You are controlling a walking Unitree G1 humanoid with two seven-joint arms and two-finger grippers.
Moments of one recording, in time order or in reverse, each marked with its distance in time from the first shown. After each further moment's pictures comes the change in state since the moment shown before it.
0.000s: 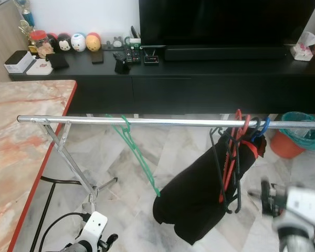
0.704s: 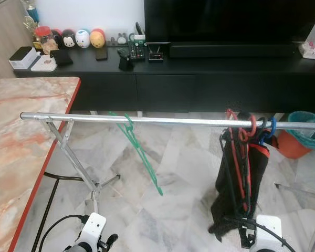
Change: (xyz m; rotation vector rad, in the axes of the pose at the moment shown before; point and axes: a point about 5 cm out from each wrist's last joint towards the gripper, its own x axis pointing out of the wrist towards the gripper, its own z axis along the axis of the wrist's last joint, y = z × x) left arm -0.002 -0.002 -0.003 -0.051 -0.011 0.016; right arm -0.040 0.009 -0.109 -0.071 0.429 0.053
